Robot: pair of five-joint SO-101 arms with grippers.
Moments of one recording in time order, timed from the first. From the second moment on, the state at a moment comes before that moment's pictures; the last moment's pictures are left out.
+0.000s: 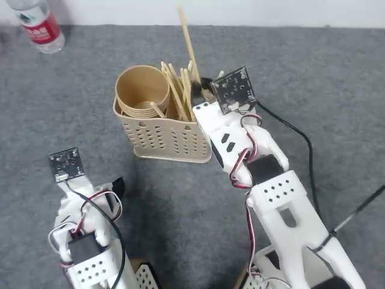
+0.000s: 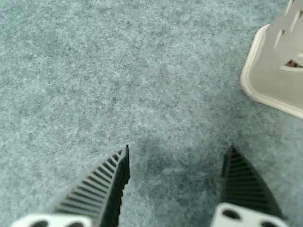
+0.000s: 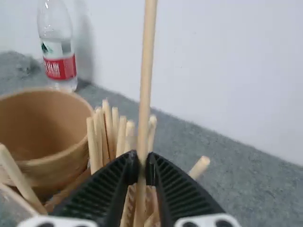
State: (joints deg) left arm -30.1 -103.1 96.8 64.0 -1.5; right arm -28.8 -35.9 44.6 16.8 5.7
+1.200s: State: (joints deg) left arm -30.1 -103.1 96.8 64.0 -1.5; right arm -5.9 -57.5 21.7 80.7 16.3
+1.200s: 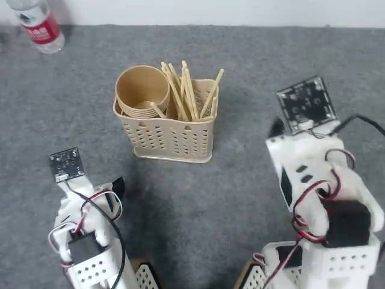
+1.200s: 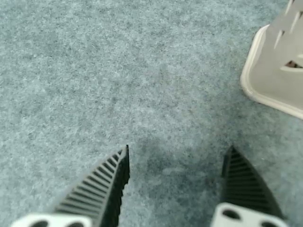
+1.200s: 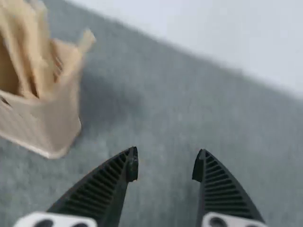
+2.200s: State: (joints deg) left arm -7.0 -103.1 96.8 72.4 -0.6; right arm 5.1 -95.6 80.8 61.5 2.2
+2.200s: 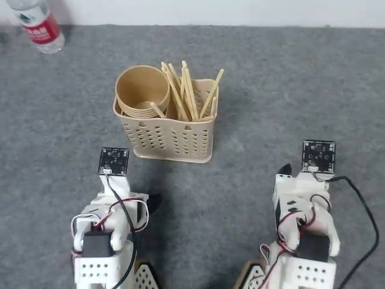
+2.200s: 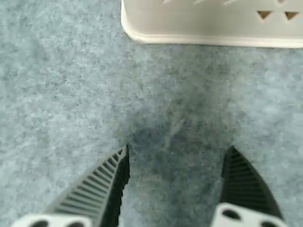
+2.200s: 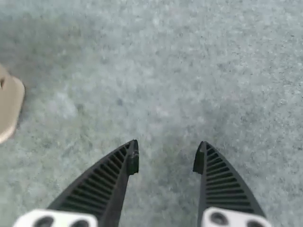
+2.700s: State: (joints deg) left arm -6.9 -103.1 96.8 72.4 -0.2; right arm 5.5 -103.3 95.3 61.5 1.0
